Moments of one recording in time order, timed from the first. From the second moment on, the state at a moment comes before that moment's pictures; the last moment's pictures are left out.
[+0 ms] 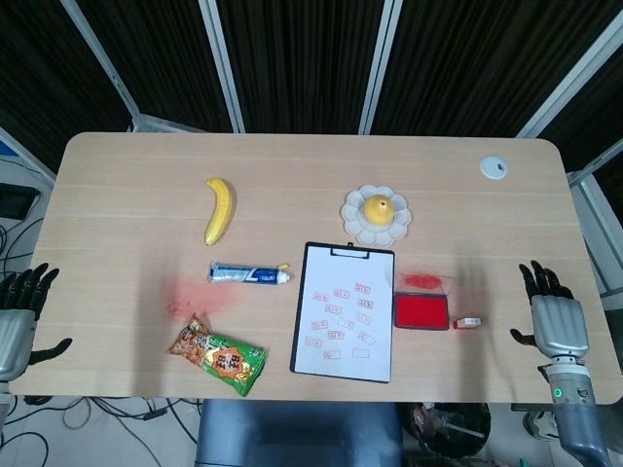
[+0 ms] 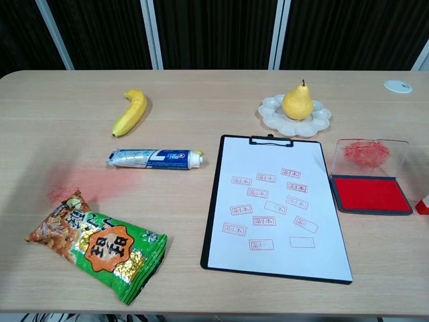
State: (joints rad) left arm -0.10 -1.12 -0.03 -1.64 1.46 1.45 0.13; right arm 0.22 -1.26 0.13 -1.54 -1.18 1.29 -0.33
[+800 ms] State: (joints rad) left arm -0.10 -1.13 -0.04 -1.63 1.48 1.47 0.12; right arm 0.28 -1.32 0.20 -1.42 -1.16 1.27 -0.28
